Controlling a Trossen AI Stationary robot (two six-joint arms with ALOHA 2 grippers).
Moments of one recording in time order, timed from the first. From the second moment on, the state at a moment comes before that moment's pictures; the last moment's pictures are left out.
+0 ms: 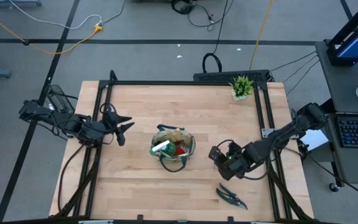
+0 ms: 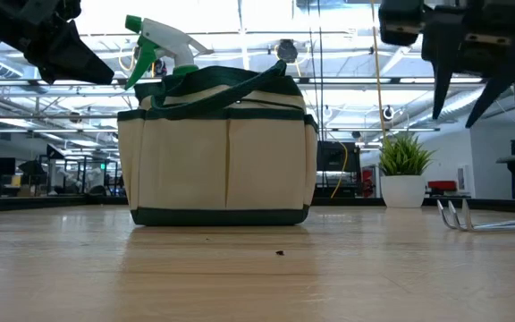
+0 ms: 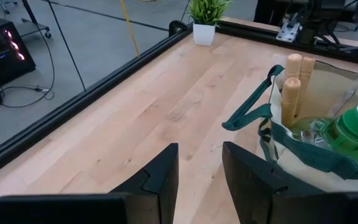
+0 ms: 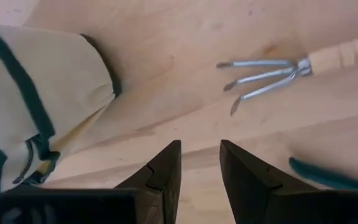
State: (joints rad) left arm -0.32 0.53 0.50 -0.50 -0.73 -0.43; right arm 0.53 1.46 1.00 -0.71 0.24 2.57
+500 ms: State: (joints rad) left arm -0.32 0.53 0.50 -0.50 -0.72 -0.48; right arm 0.52 1.46 0.99 -0.77 0.13 2.75
